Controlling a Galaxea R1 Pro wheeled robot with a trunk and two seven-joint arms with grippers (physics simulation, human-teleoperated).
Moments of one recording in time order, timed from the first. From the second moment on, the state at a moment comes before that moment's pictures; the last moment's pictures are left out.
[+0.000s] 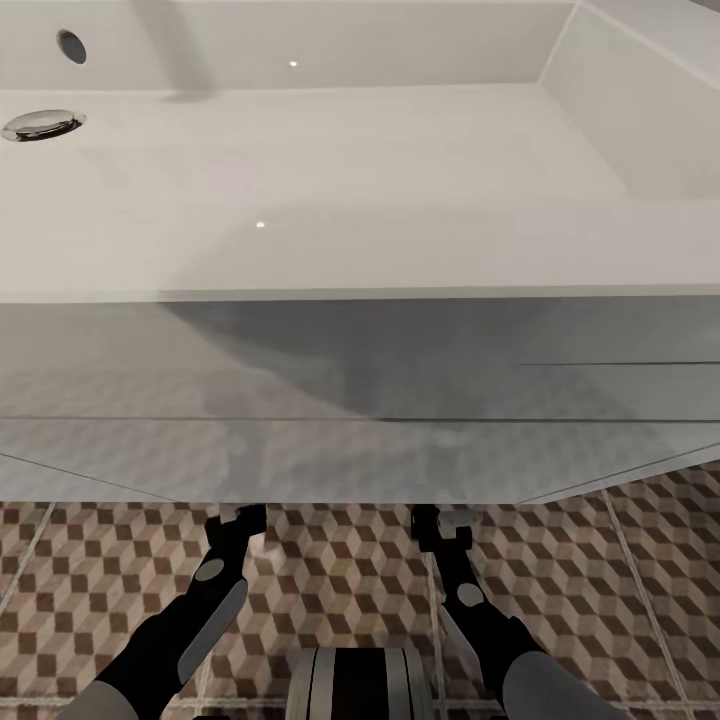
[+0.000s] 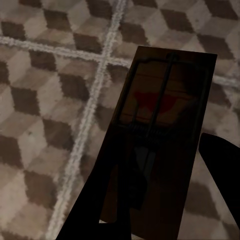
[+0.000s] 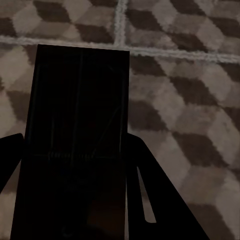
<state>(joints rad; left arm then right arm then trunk) -0.48 0.13 -0.46 -1.02 0.51 -0.02 0.51 -0.62 0.10 0.20 -0.42 0.02 -0.40 -0.23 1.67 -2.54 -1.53</state>
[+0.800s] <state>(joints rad) -0.48 0.14 -0.46 -1.01 0.51 -0.02 0.50 -0.62 0.10 0.19 -0.41 0.03 -0.41 -0.23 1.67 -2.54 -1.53</state>
